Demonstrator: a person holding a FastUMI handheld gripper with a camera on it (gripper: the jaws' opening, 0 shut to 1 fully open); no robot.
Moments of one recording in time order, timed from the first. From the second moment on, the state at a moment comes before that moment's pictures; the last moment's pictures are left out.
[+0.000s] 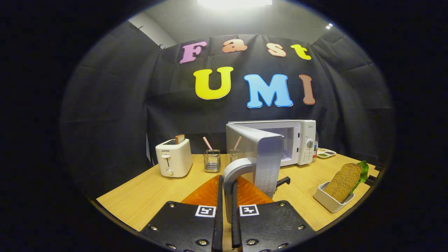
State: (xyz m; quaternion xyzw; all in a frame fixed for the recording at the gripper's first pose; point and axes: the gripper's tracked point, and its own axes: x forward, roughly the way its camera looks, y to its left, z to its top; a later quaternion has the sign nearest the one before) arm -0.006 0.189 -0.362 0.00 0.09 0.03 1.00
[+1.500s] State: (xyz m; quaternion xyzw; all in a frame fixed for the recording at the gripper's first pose) arm -0.060 -0.161 -0.411 0.16 0.10 0.03 0.98
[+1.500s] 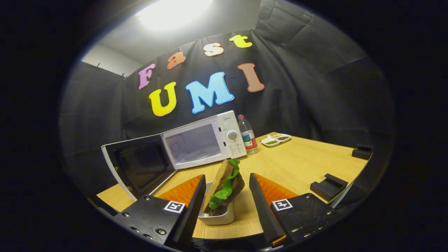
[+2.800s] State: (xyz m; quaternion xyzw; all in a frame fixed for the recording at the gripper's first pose) arm -0.011 -0.151 -0.377 0.30 0.12 0.05 0.95
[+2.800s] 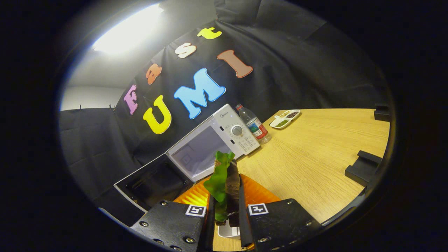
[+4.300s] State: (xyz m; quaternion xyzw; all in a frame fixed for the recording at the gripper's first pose) arm 0.321 0.019 -0.409 0.33 0.17 0.05 0.93
